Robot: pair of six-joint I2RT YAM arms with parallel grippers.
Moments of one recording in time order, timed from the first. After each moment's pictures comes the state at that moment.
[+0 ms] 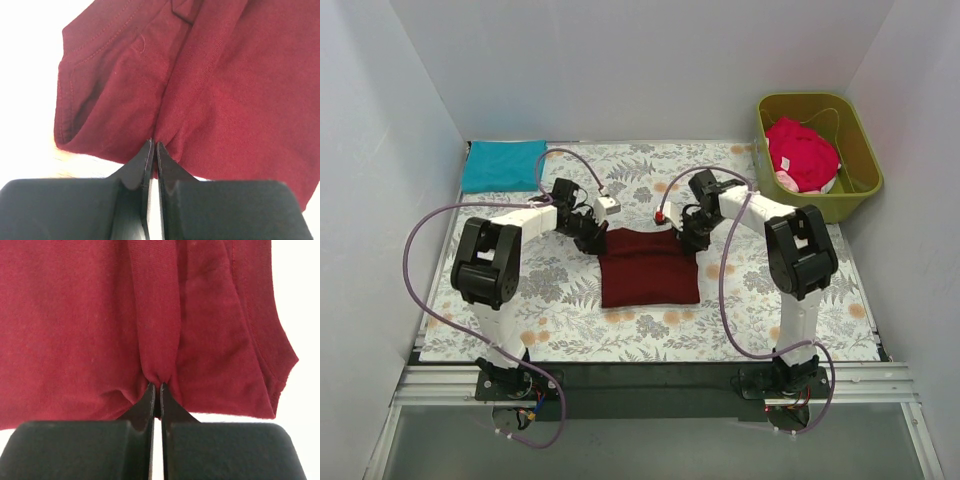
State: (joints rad) left arm -0.26 1.91 1.21 -0.49 0.69 0.58; right arm 0.44 2.01 1.45 -0.81 -0.52 -0.99
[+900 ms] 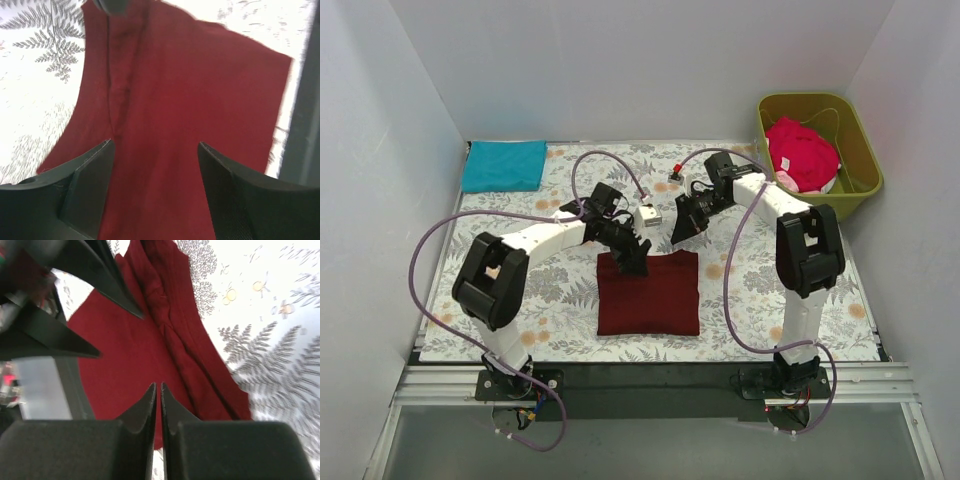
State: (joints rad) left arm -0.54 1.75 1.18 -0.47 0.74 0.44; right arm 0.35 1.96 1.53 -0.83 -0.94 -0.35
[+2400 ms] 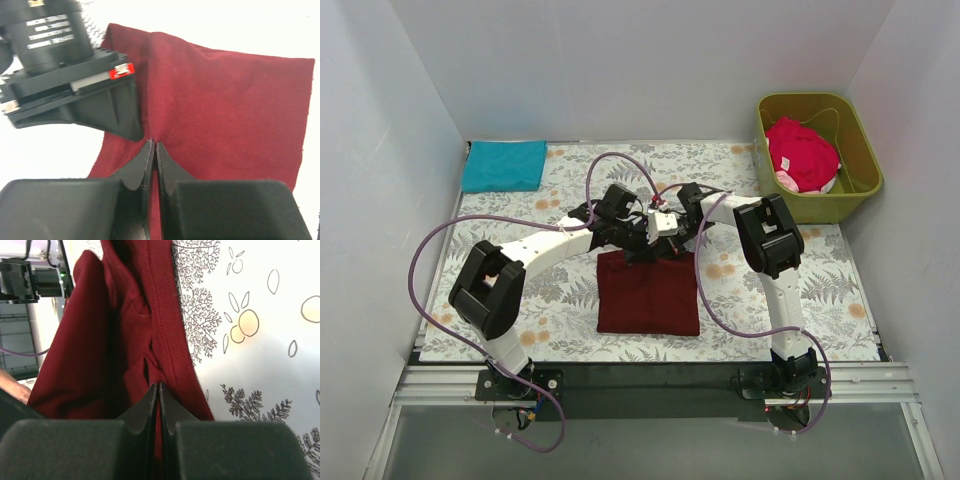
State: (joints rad) left arm -0.66 1.72 1.20 -0.39 0.62 0.56; right arm 0.46 2.29 1.53 -0.68 -1.10 -0.18
